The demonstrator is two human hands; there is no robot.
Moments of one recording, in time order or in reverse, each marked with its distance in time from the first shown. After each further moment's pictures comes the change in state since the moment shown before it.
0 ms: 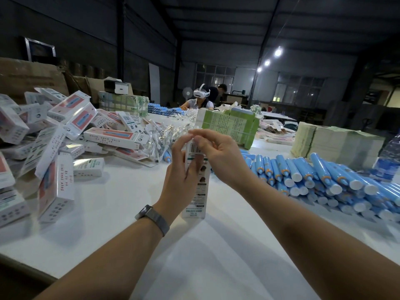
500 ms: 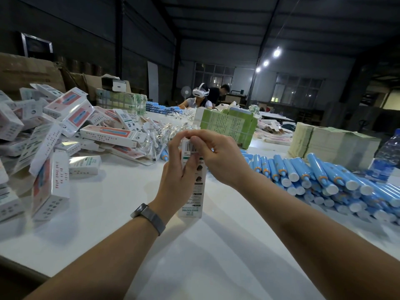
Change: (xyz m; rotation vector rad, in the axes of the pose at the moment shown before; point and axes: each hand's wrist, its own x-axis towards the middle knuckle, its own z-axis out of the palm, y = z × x) left_hand -0.001 0.002 -0.001 0.048 -0.008 -0.019; right_hand 0.000 0.003 -0.005 -0.300 -0.018 -0.143
